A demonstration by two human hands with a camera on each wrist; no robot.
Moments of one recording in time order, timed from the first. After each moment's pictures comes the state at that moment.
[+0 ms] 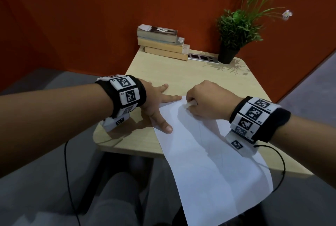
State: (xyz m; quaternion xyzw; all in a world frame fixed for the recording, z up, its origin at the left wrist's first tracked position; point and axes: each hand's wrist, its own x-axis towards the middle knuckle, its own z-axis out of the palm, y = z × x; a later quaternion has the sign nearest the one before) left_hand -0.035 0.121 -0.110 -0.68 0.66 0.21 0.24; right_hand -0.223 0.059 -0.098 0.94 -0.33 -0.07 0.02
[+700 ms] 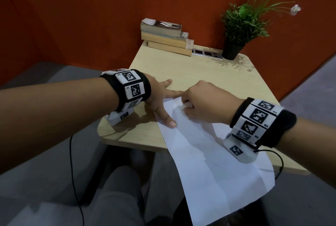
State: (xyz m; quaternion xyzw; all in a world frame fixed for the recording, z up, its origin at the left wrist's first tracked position) left_hand -0.038 0.125 -0.108 -0.68 0.66 0.19 0.24; right_hand -0.214 0.080 -0.106 0.96 -0.28 -0.07 0.04
